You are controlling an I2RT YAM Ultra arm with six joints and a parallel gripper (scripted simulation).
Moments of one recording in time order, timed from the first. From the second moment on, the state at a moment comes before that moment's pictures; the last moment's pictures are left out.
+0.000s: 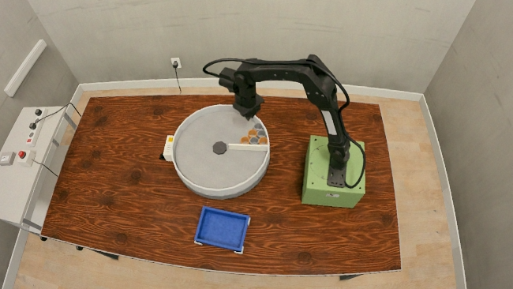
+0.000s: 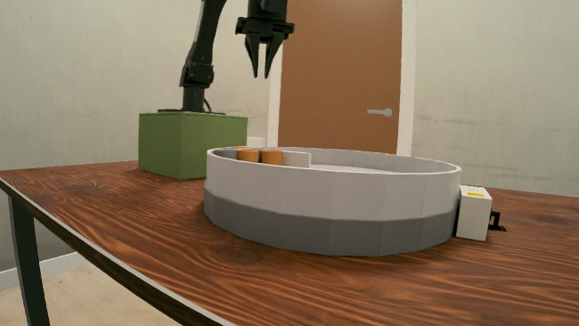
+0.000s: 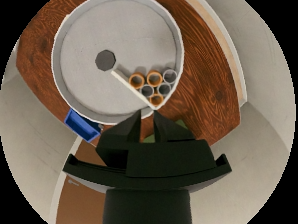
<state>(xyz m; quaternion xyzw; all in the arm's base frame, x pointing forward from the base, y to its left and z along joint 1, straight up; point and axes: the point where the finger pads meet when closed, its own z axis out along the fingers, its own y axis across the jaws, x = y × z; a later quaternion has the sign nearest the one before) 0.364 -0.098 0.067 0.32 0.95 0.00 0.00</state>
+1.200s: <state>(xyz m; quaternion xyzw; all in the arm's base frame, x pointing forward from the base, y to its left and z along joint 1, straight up) 0.351 -0.114 0.031 0.42 0.91 0.00 -0.03</state>
